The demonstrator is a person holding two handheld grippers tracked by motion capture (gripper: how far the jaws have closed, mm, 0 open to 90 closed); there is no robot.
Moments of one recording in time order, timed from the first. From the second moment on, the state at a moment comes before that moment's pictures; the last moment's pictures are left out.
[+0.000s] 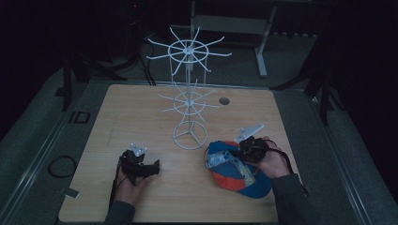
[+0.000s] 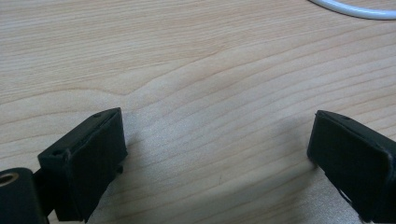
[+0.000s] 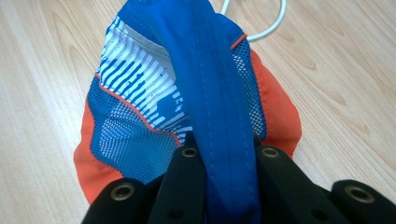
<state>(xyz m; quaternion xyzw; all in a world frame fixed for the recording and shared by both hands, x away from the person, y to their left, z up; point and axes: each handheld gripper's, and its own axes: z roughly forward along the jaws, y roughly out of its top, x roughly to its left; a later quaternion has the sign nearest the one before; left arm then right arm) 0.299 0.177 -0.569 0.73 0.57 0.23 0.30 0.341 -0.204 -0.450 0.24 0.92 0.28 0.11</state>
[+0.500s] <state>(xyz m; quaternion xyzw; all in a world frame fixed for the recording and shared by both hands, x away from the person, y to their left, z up) 0.299 0.178 -0.569 0.73 0.57 0.23 0.30 0.337 -0.216 -0.430 0.26 0.89 0.36 0.09</state>
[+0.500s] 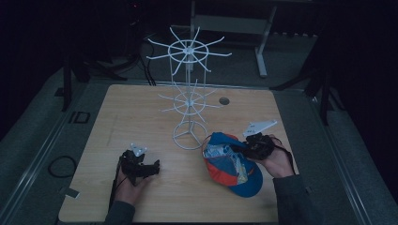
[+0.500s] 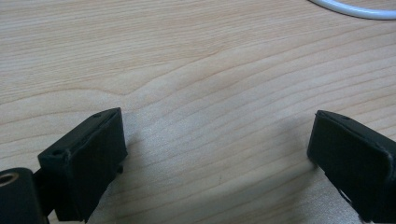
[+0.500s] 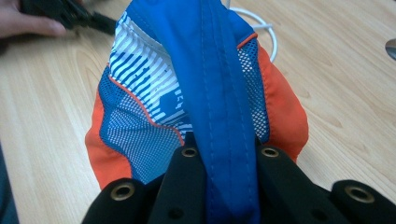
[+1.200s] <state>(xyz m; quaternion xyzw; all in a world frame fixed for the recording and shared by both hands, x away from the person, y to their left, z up) 0.299 0.178 -0.569 0.73 0.57 0.23 0.30 0.329 -0.228 -0.408 0.27 0.85 0.43 0.12</state>
